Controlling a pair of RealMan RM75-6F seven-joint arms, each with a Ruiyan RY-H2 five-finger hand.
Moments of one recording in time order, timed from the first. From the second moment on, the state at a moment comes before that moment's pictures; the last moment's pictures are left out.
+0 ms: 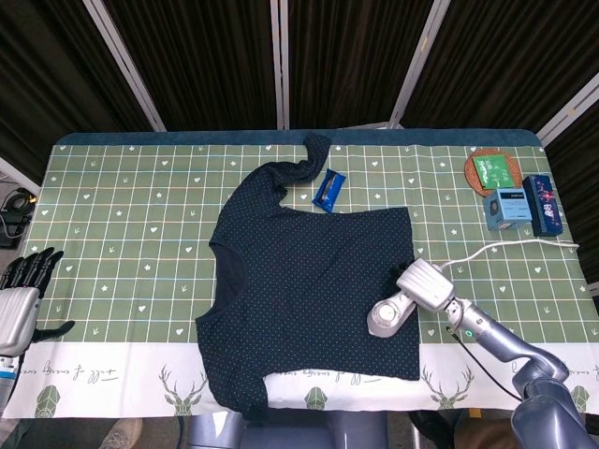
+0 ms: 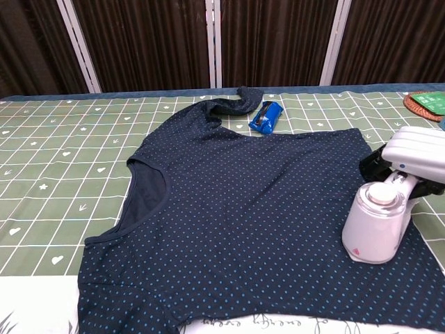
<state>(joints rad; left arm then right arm) -0.16 -1.02 -0.05 -1.83 1.34 1.36 0.18 0.60 -1.83 -0.24 -0.21 -1.84 1.46 0.57</state>
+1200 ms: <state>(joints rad) -0.16 -1.01 -0.04 -1.84 1.35 1.36 0.18 0.59 -1.84 -0.25 -0.24 -1.86 1.48 0.57</state>
